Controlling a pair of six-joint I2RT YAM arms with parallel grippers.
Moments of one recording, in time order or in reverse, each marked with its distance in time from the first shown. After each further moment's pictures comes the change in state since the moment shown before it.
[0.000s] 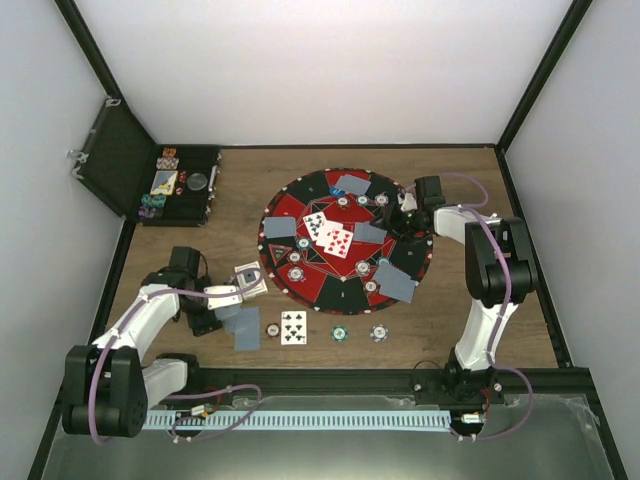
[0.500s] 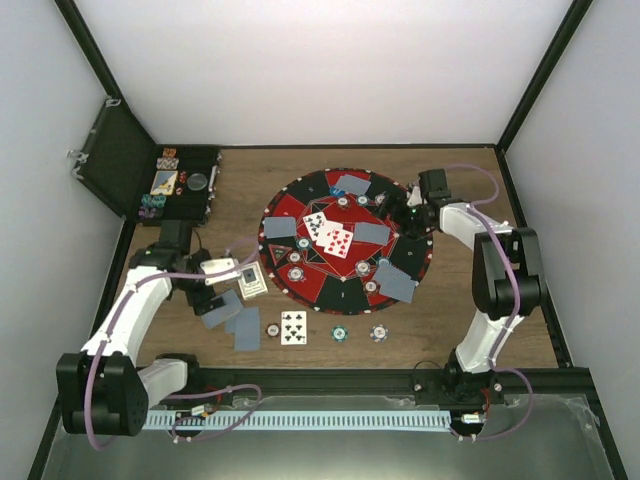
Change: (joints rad) left arm 0.011 0.013 0.216 -0.160 0.098 -0.028; right arm 0.000 -0.085 0.026 -0.123 0.151 -0.039
